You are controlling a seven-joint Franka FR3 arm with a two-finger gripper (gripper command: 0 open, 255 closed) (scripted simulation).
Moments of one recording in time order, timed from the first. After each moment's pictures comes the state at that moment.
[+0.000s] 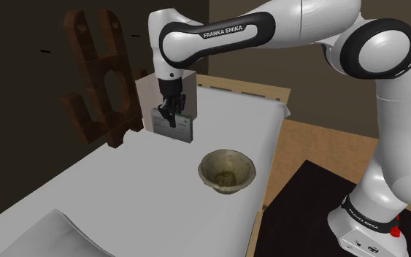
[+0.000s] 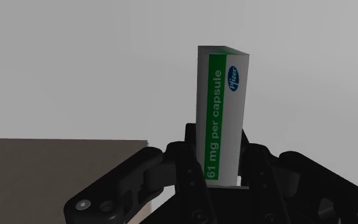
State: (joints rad) arm 0.24 0.44 0.26 -1.37 -0.07 1.75 0.14
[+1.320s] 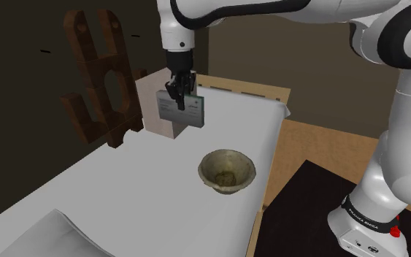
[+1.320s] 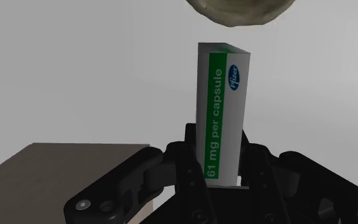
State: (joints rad) arm 0.23 0.27 0.28 -1.39 -0.03 1.61 0.15
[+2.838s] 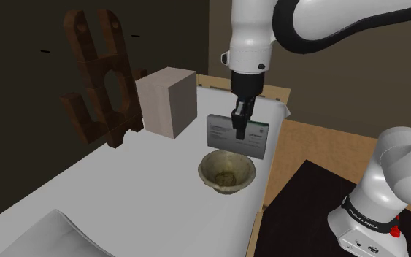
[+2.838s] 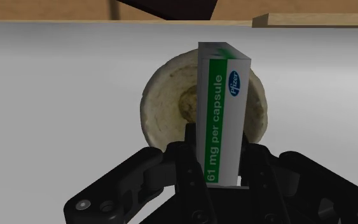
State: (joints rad) arm 0.26 -0.40 0.30 -2.18 0.17 1.76 0.14
